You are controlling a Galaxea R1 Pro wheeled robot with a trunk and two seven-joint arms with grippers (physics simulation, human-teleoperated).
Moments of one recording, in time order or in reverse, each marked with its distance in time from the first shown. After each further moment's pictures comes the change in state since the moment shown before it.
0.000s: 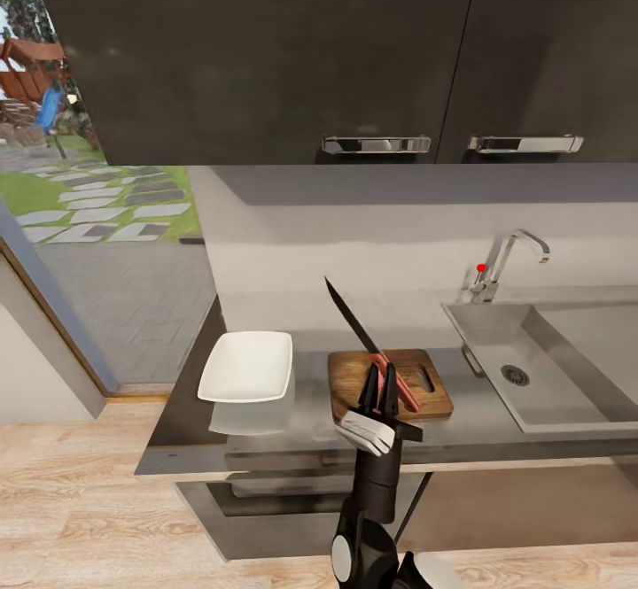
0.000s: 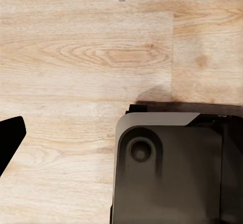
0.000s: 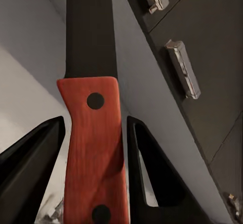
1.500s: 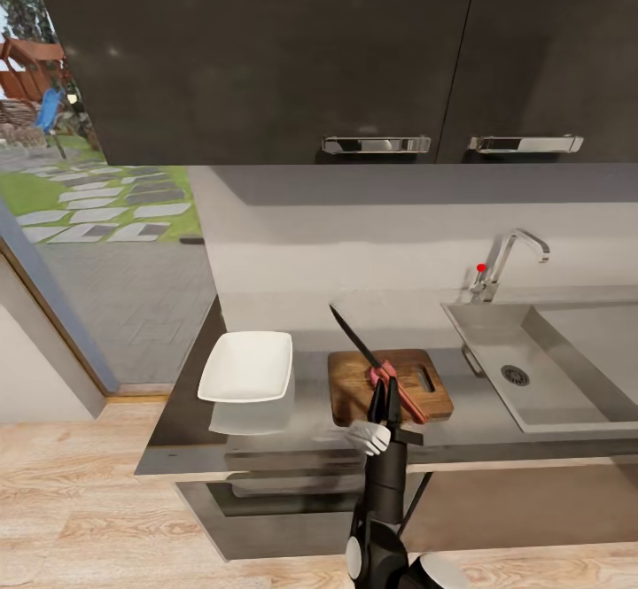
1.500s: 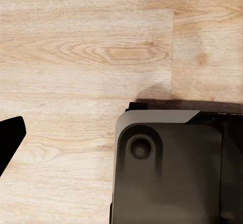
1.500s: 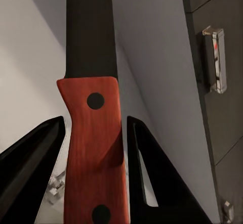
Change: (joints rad) left arm 0.000 -0.001 0.000 0.008 0.002 -0.002 0.000; right arm 0.000 -0.020 -0.016 0.149 -0.040 0.013 0.020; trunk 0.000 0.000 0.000
